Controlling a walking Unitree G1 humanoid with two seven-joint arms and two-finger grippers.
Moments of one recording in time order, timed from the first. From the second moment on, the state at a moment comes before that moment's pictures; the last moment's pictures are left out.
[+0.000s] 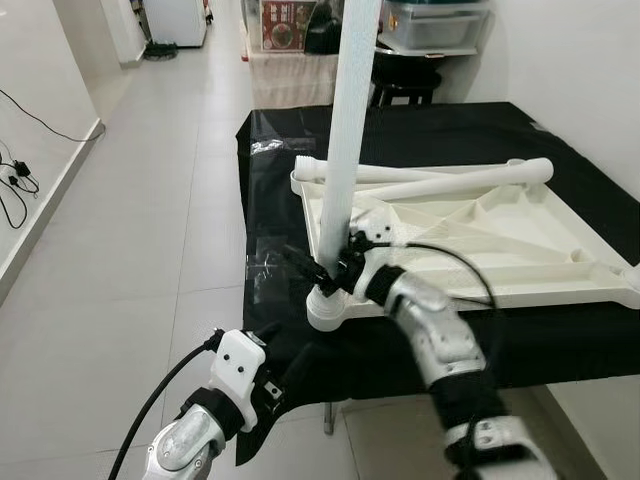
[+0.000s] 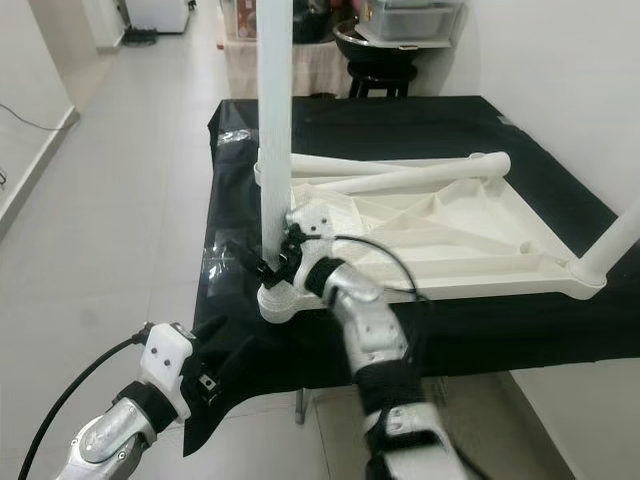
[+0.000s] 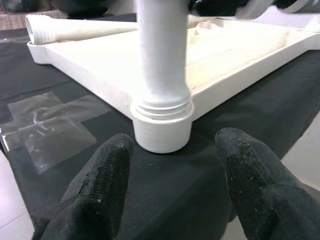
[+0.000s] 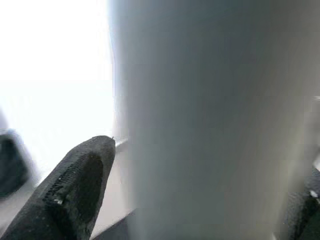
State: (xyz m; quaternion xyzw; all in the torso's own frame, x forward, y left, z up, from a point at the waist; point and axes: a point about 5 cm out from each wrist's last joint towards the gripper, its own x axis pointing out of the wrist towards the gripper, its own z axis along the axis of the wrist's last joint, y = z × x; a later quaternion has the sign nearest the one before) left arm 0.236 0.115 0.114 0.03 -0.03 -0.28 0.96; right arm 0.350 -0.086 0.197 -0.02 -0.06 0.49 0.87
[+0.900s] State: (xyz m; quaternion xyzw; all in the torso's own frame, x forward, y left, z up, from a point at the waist) left arm 0.232 0.115 0.111 0.02 -0.03 -0.27 0.96; right arm 0.366 -0.098 0.203 -0.05 -0.01 0.61 0.79
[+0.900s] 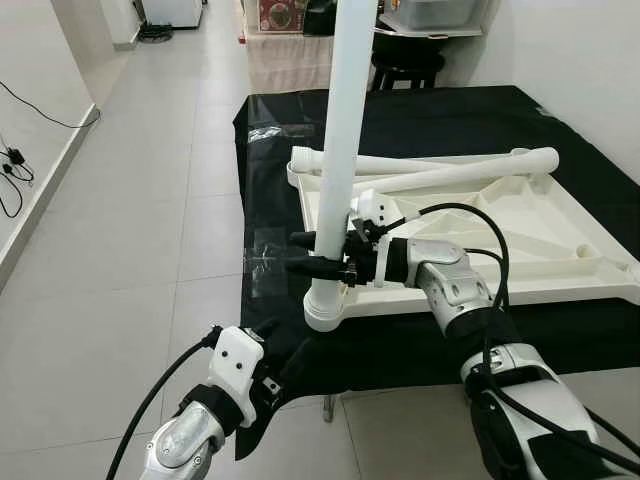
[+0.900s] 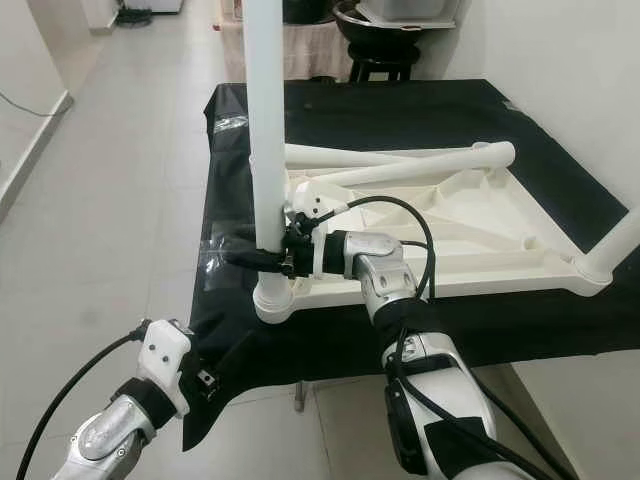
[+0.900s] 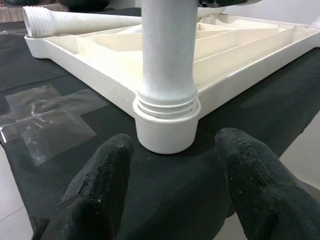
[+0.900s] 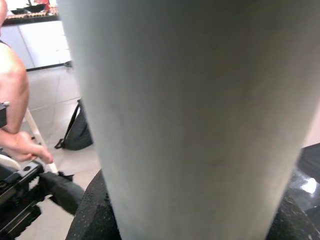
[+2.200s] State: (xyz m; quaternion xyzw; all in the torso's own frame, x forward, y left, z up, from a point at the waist) left arm 0.236 0.119 0.116 0.03 -0.04 -0.26 0.96; right arm 0.363 -0.105 0.182 -0.07 -0.02 0.44 0.90
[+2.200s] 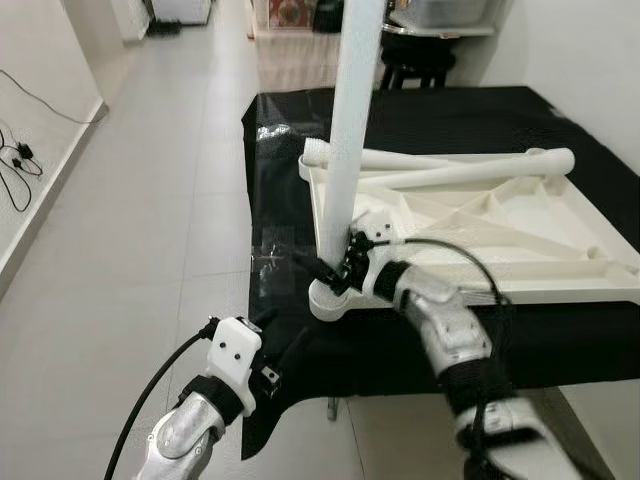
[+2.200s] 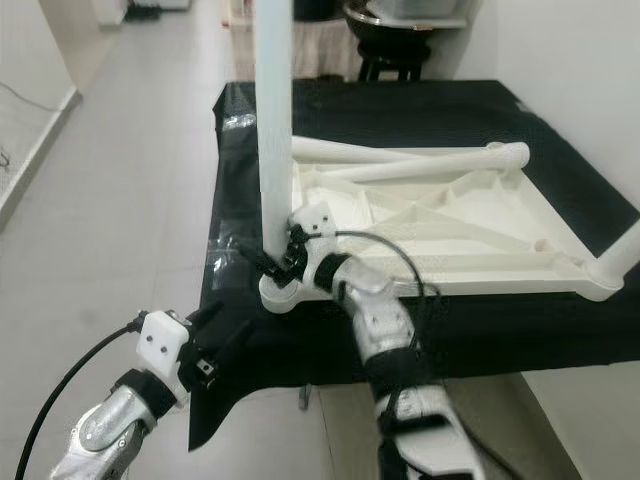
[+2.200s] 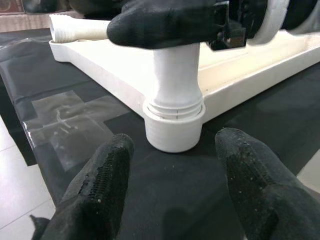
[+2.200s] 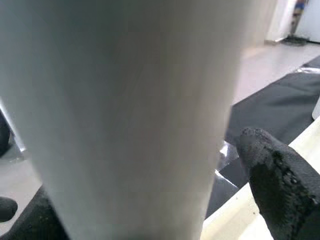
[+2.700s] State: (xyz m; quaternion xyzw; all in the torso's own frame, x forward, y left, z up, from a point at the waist) left arm 0.228 0.116 0.112 0.04 -0.03 -0.26 0.97; right arm 0.377 -0.118 0.181 -0.09 0.06 0.53 0.84
